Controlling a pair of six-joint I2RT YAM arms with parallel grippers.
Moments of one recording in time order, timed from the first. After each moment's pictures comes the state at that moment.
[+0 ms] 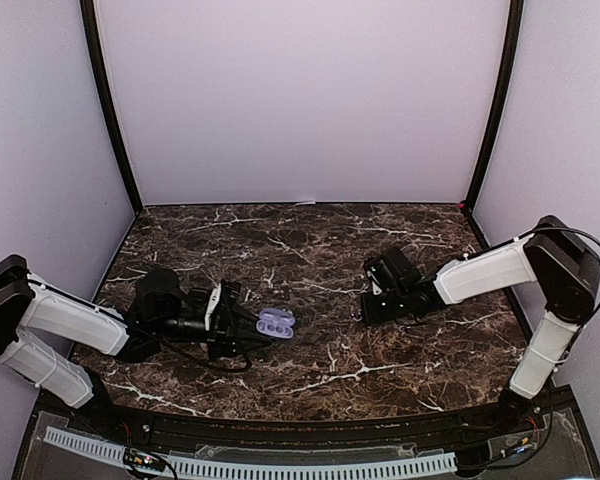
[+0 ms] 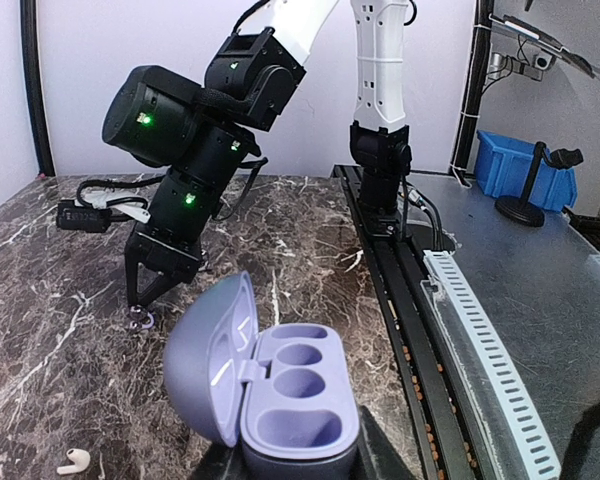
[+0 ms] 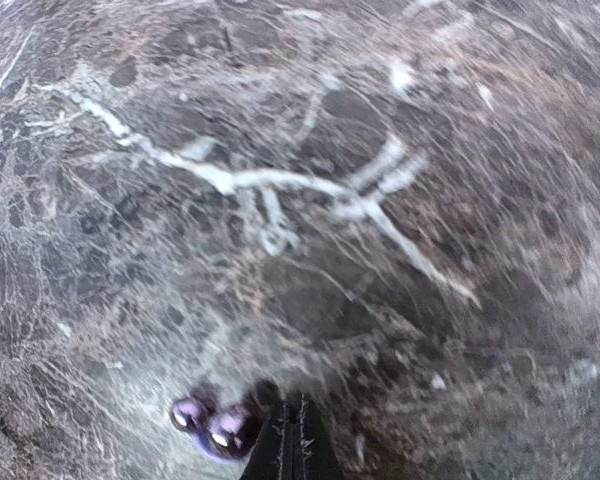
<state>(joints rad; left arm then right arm) -0.81 1.39 0.36 0.86 0.76 0.06 0.77 1.72 0.83 -0.09 0.11 0.48</state>
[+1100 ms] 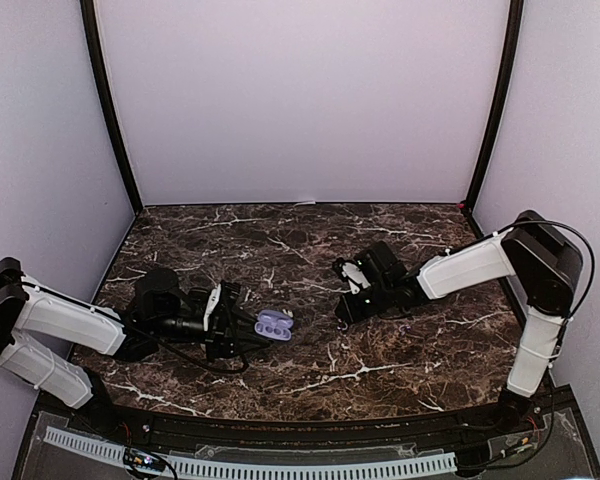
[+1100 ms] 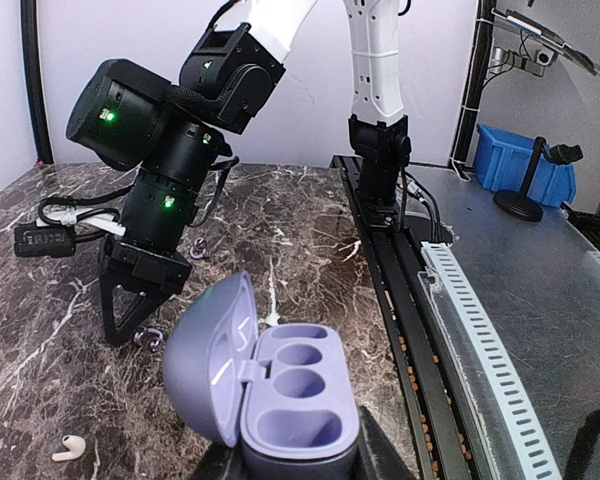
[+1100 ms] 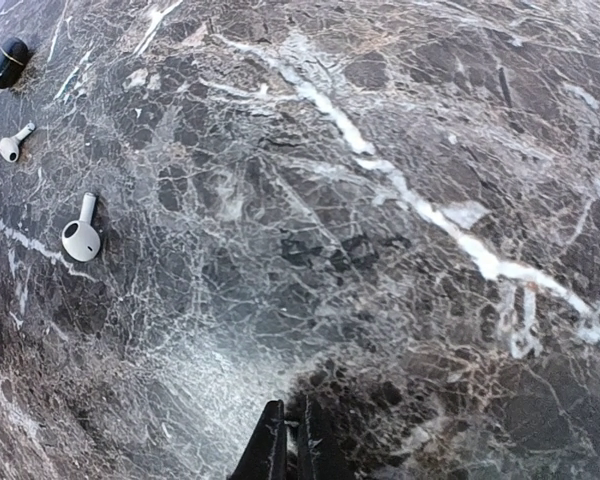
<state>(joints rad) -0.80 1.35 0.36 0.78 0.77 0.07 0.78 1.84 0.95 -0.01 -0.15 0.30</state>
